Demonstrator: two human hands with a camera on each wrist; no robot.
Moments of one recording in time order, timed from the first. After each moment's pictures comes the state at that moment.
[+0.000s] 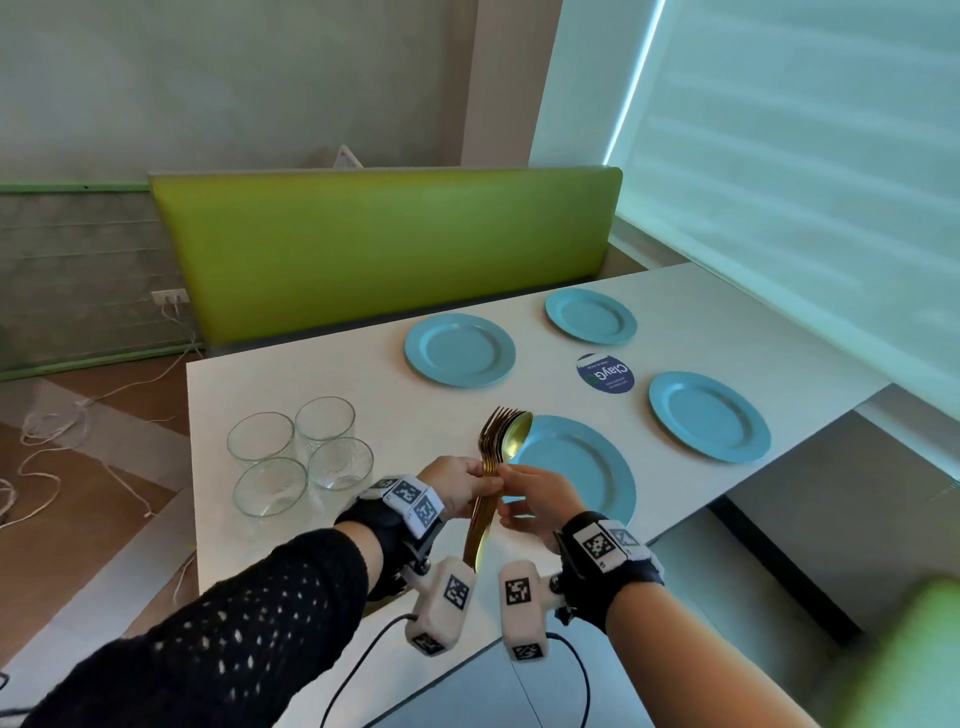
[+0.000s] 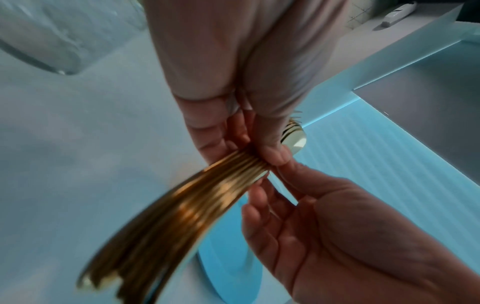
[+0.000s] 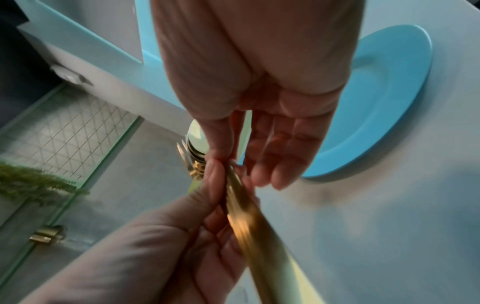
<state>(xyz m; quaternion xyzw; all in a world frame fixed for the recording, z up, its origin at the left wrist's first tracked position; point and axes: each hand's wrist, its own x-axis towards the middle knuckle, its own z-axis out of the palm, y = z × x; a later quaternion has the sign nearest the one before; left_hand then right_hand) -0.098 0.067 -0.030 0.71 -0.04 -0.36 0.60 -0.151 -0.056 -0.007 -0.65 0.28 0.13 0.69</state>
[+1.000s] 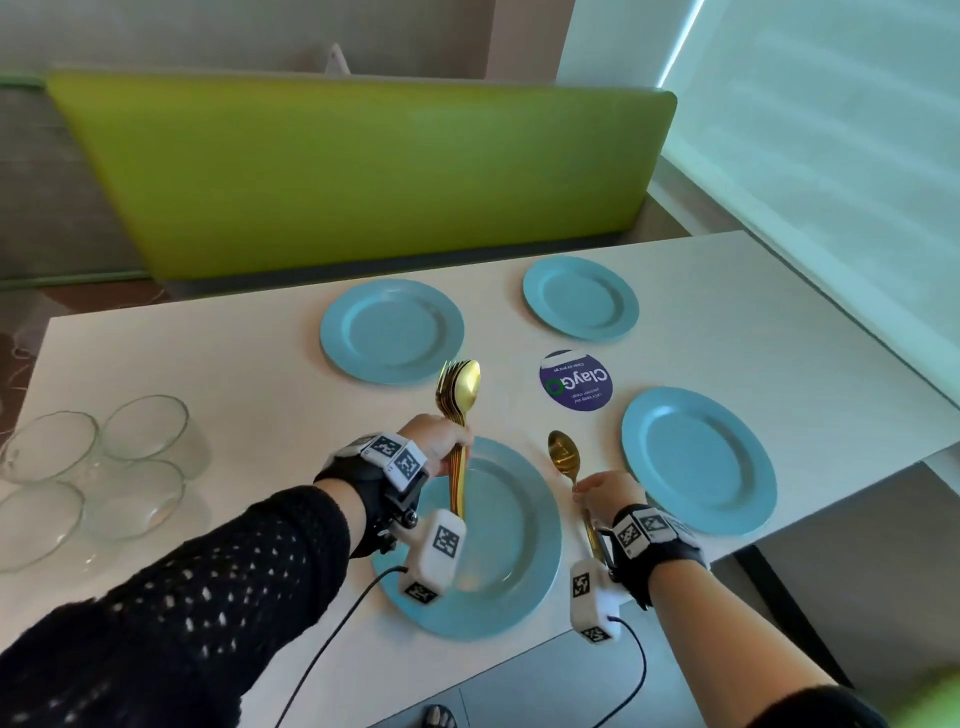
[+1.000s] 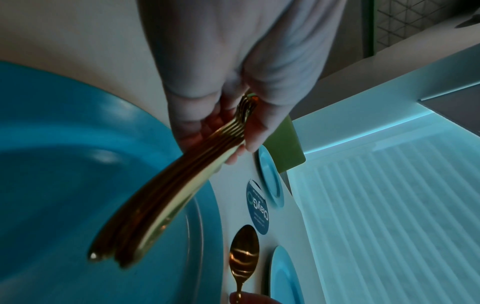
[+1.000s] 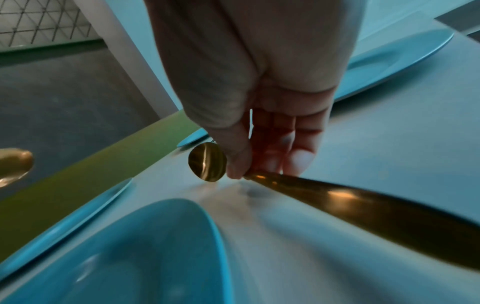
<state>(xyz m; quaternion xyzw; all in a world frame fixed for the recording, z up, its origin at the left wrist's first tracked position) 0.023 -0.107 -0.054 0.67 0.23 -0.30 0.64 -0.037 -0.327 -0.082 -0.90 0.29 0.20 0.27</state>
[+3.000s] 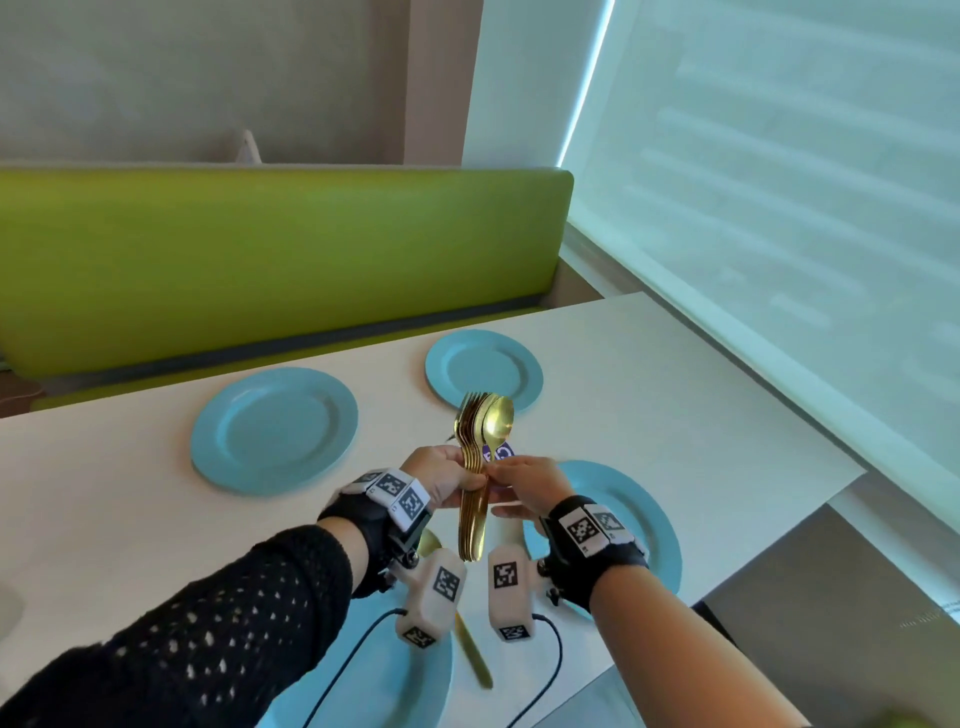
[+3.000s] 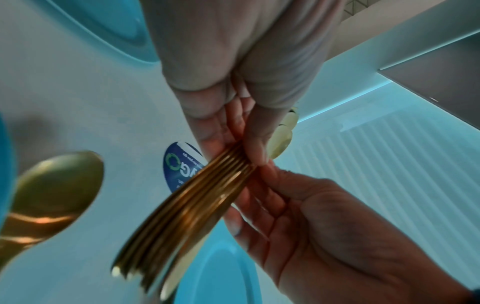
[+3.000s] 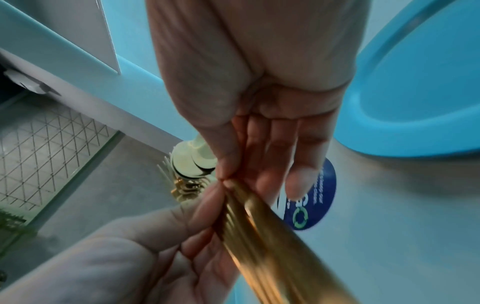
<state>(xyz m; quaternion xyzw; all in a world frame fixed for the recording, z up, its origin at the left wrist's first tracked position) 0.076 -0.240 -0.016 0.66 0.07 -0.33 0.67 0.038 -0.369 -0.001 -0.72 0.26 0.15 0.63</state>
